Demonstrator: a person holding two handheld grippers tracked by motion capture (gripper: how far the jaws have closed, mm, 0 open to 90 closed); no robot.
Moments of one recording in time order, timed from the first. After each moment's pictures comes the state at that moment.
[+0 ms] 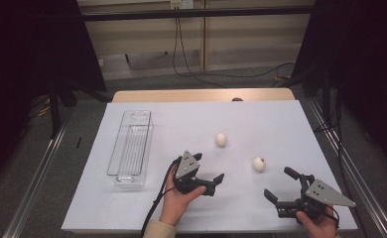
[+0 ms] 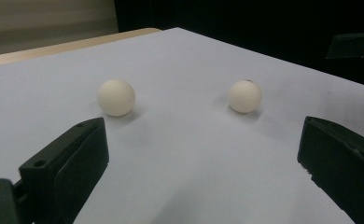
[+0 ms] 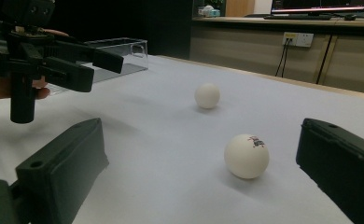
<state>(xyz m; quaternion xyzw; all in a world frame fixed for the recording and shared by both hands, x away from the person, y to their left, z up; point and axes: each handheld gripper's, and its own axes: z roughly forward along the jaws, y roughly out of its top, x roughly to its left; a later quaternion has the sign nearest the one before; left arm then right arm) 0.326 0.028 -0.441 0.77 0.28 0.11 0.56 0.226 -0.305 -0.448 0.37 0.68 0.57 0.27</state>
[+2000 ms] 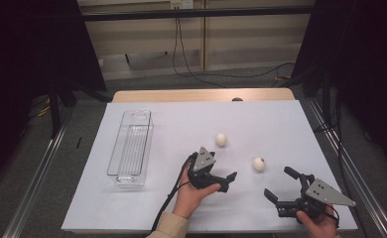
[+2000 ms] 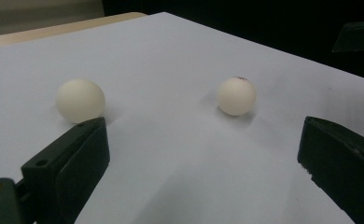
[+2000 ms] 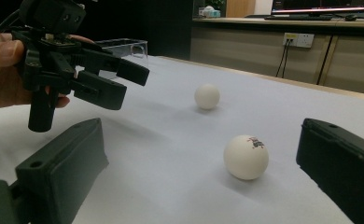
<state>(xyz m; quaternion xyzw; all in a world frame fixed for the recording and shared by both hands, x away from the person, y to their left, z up) 0.338 -0.009 -0.445 0.79 0.28 0.09 0.54 0.227 -0.305 -0.448 0.37 0.68 0.58 0.27</state>
